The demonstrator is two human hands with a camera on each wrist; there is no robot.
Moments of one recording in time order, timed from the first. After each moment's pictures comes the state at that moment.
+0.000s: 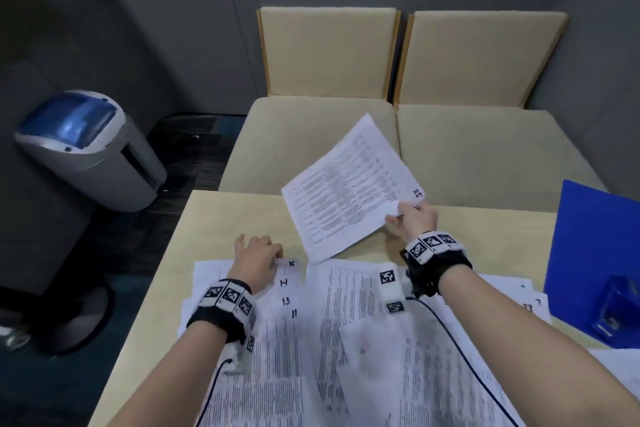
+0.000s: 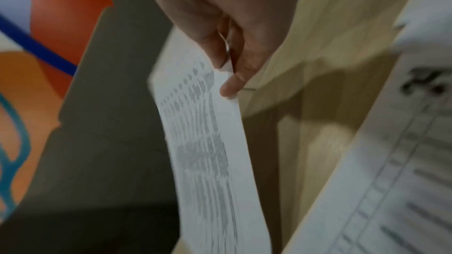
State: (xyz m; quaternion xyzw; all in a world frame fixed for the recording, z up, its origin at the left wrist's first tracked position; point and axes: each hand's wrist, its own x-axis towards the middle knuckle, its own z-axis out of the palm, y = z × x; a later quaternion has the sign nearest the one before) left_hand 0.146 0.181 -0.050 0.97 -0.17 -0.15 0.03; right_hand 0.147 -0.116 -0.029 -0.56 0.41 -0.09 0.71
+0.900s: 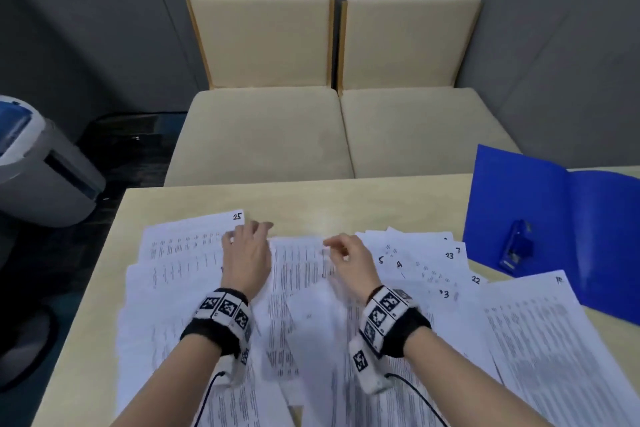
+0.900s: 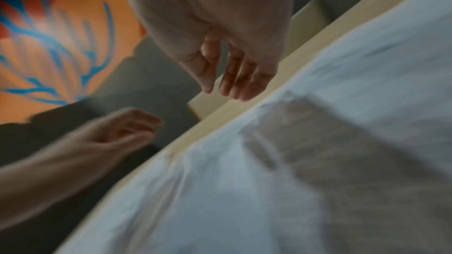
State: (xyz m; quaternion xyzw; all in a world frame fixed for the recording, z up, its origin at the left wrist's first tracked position) left_hand 0.085 0.102 -0.044 0.97 -0.20 0.04 0.10; right_hand 0.008 -0.087 -0.036 -0.82 0.20 0.02 0.53
